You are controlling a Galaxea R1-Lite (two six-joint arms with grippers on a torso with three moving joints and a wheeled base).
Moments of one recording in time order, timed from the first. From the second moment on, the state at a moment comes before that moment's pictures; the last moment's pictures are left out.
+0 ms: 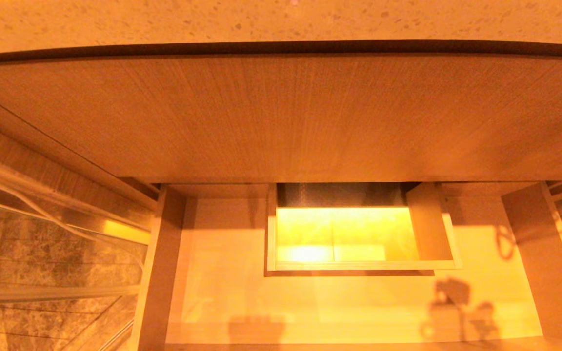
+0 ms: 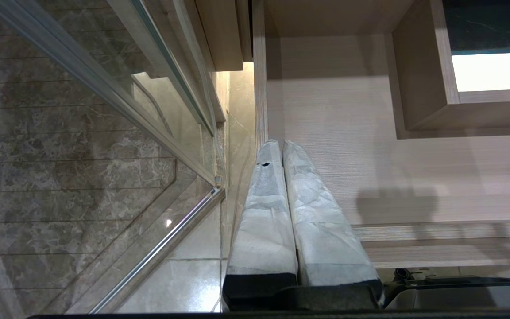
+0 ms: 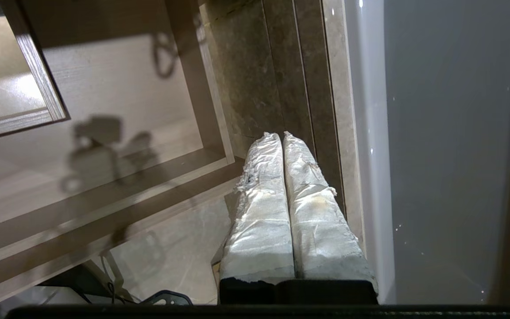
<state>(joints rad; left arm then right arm) 0.00 0.00 0.00 0.00 0.00 0.02 -0.53 0.84 -1.52 1.02 -0.17 -0.30</state>
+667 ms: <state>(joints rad) 0.00 0.00 0.00 0.00 0.00 0.02 -0.51 0.81 -1.47 0.99 -0.17 -0.31</state>
